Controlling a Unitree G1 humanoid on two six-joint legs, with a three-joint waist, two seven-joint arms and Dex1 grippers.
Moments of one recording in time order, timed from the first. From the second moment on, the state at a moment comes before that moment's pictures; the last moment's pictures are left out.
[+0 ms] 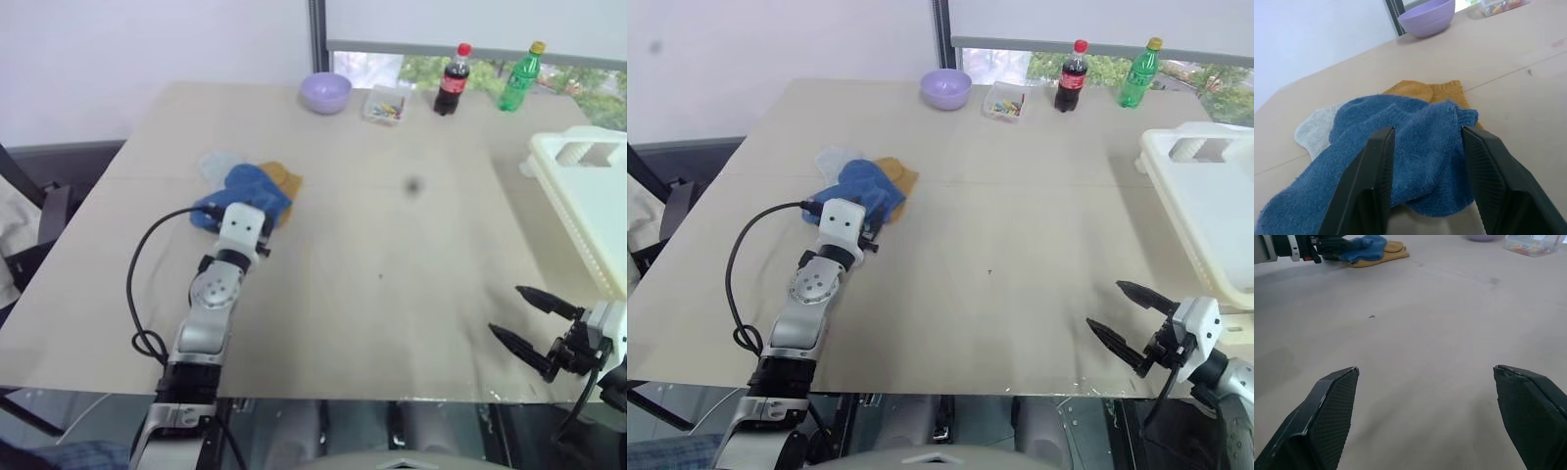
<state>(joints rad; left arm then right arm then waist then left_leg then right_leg) -0.28 0.33 0.04 0.08 0.08 0.06 -0.16 0.37 -0.57 -0.39 -0.20 0.56 -0.03 1.08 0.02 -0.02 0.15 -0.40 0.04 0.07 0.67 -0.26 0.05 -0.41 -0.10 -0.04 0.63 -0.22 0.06</state>
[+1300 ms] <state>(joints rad) -0.25 0.37 0.04 0.06 0.05 0.06 -0.24 0.37 -0.57 -0.36 -0.25 0.60 -0.05 1.12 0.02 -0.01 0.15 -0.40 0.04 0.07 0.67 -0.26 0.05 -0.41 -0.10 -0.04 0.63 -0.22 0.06</state>
